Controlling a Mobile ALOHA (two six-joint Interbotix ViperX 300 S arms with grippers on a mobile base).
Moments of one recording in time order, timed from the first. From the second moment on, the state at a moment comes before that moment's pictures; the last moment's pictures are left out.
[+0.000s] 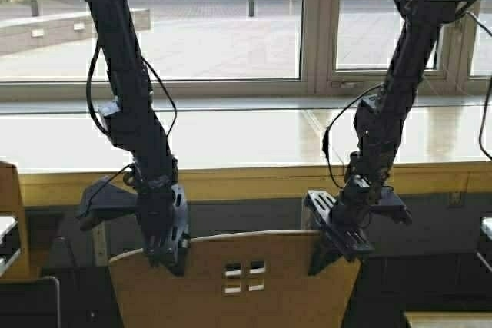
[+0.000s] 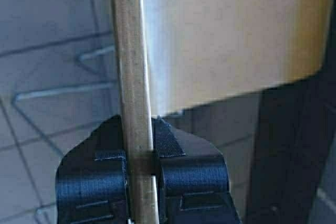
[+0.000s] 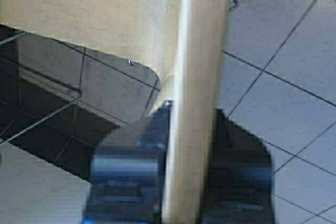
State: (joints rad) left arm -0.50 0.92 0.38 -1.02 -0.23 -1.01; right arm 0.32 1.09 0.09 1.32 0.30 0.09
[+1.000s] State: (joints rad) left arm -0.45 0.92 0.36 -1.01 -0.23 -0.94; right arm 0.34 1.10 0.08 1.31 0.31 0.10
